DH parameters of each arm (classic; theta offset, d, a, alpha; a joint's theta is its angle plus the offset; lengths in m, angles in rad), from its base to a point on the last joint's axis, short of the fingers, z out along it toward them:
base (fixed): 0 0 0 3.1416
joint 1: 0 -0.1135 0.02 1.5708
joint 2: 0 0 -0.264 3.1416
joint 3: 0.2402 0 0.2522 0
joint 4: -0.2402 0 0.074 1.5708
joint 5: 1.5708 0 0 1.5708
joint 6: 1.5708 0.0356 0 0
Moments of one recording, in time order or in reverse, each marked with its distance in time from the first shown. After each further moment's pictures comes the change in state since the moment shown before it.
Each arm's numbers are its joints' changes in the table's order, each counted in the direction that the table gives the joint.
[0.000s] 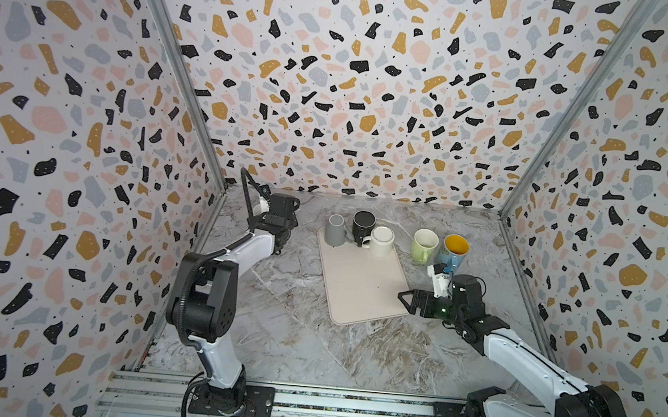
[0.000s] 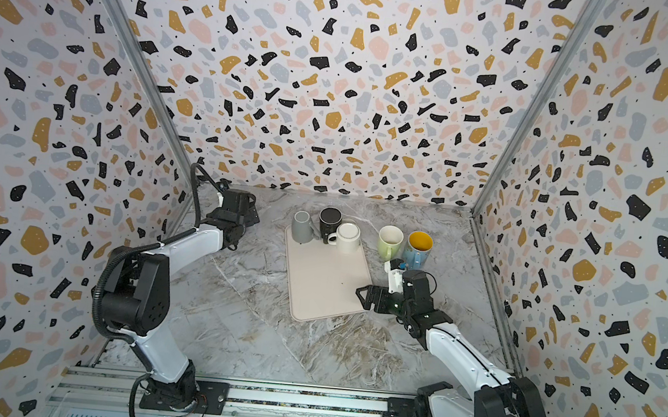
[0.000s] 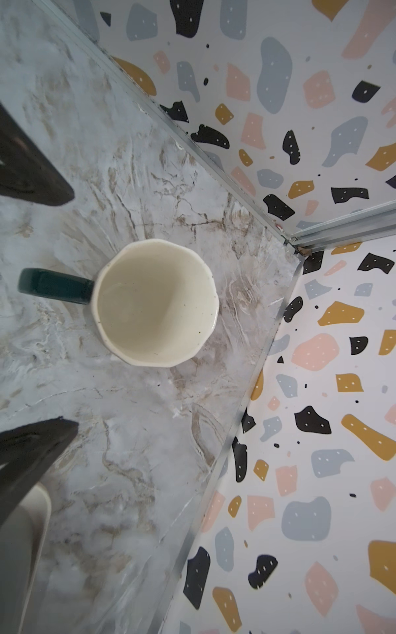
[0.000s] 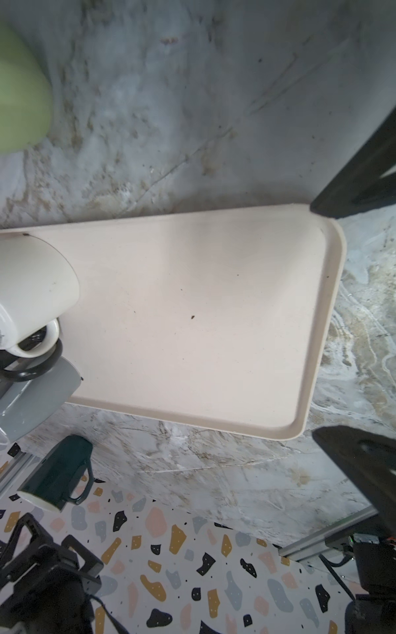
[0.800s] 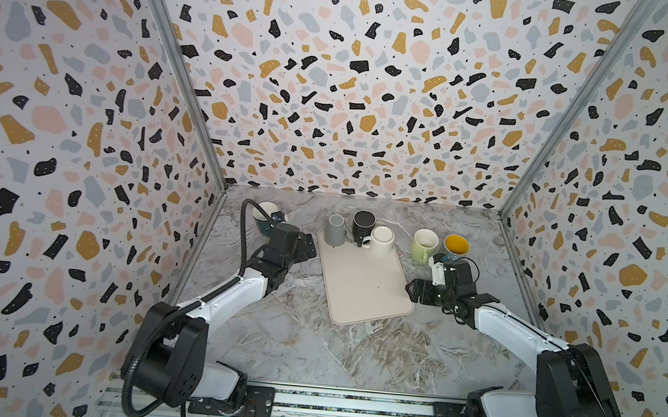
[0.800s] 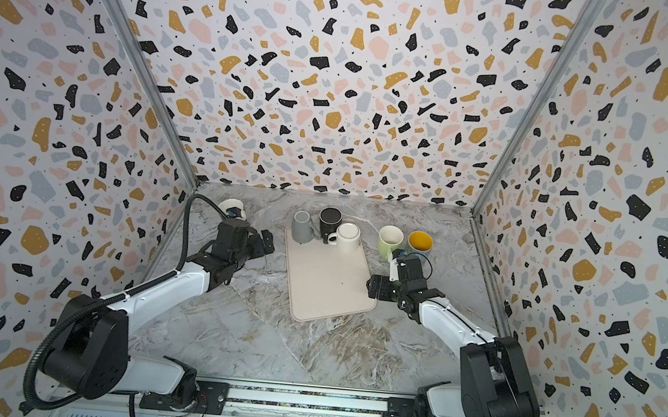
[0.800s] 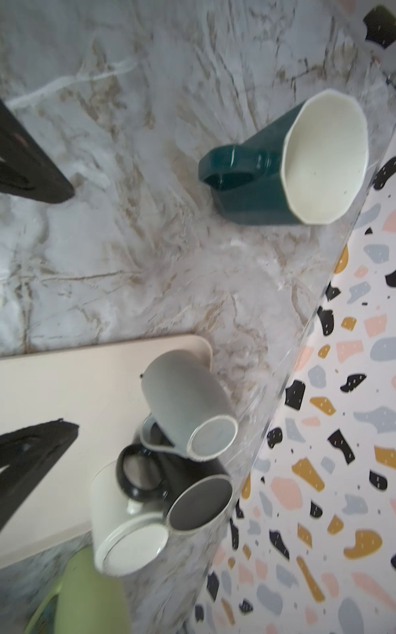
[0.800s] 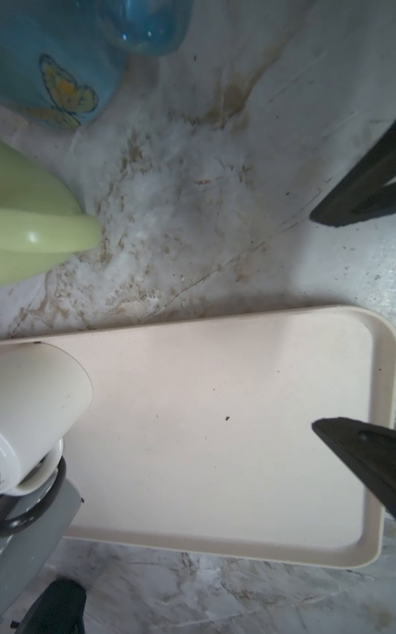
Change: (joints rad) left arm 0.189 -0.394 -0.394 0.056 0.296 -0.106; right arm 0.019 0.230 0.176 -0.122 0.228 -0.099
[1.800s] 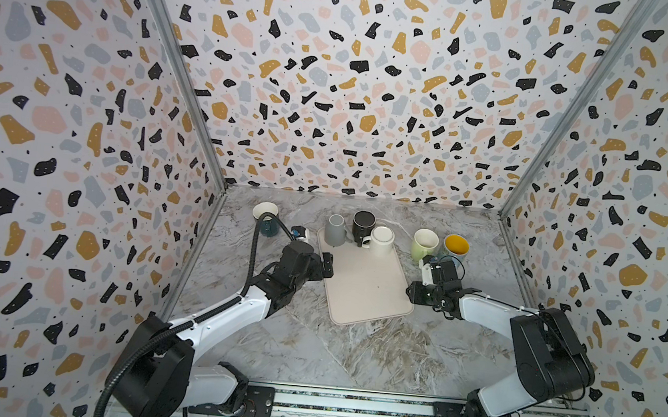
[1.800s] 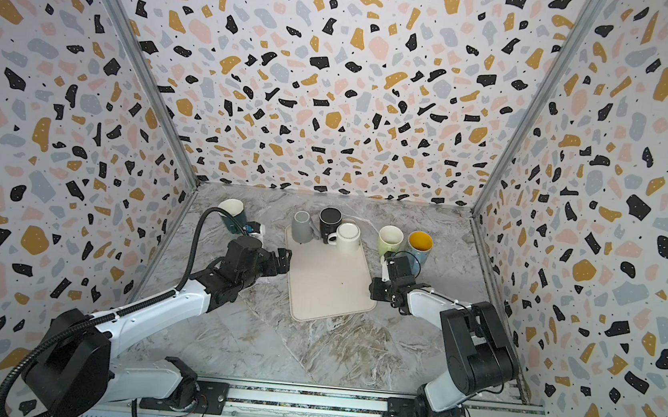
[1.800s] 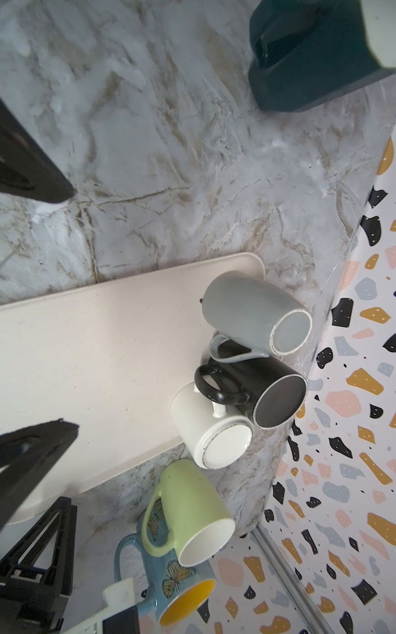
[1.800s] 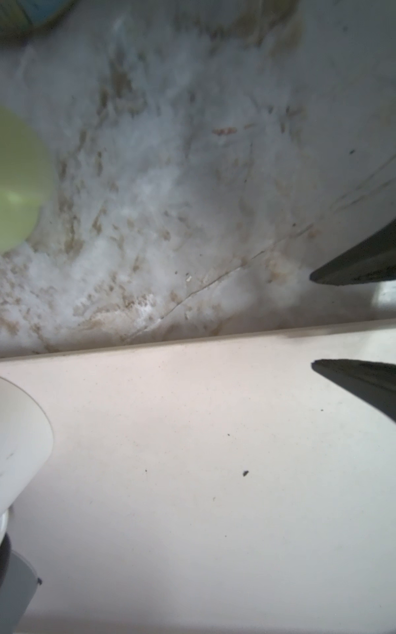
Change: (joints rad) left arm 0.151 -0.056 -0.076 0.022 0.032 -0.006; right arm -0.047 0.210 0.028 0.106 0.026 -0.008
